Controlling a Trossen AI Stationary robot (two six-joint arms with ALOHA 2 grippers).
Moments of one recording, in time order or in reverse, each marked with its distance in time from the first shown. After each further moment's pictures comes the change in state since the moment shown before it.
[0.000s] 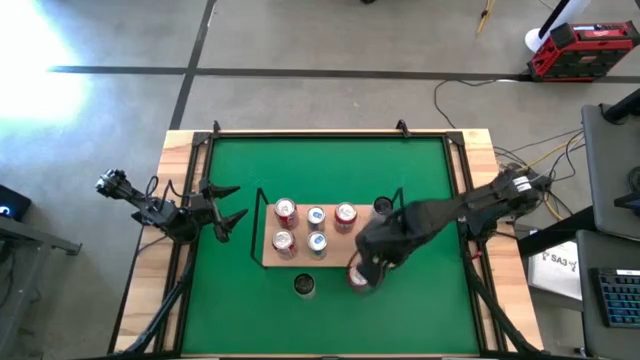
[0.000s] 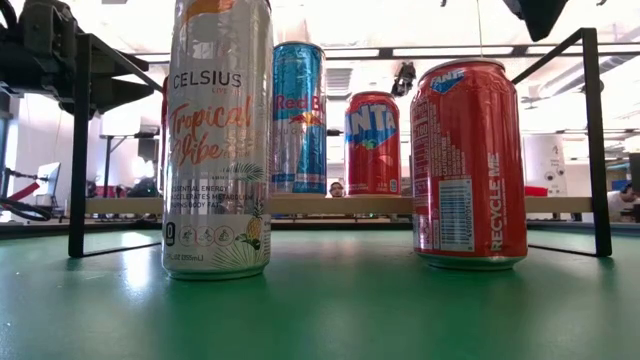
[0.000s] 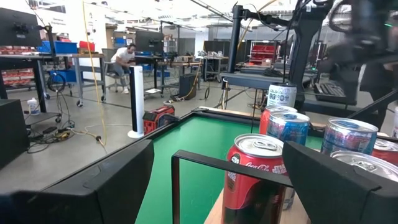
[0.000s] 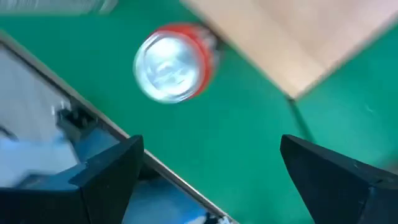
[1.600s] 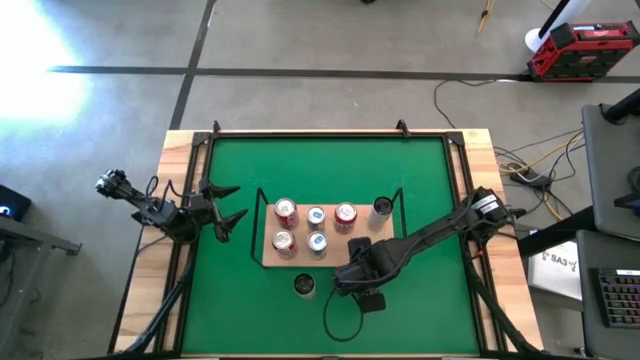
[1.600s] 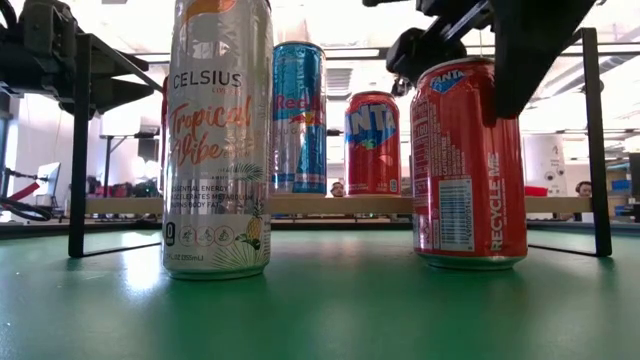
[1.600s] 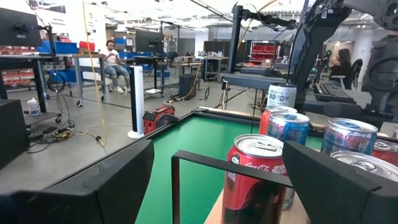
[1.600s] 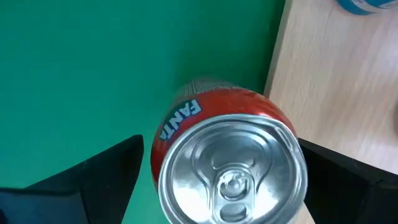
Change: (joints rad) left arm 0.000 0.000 0.000 0.000 0.000 0.000; right arm 0.093 0.272 -0.003 0.205 0.222 -0.982
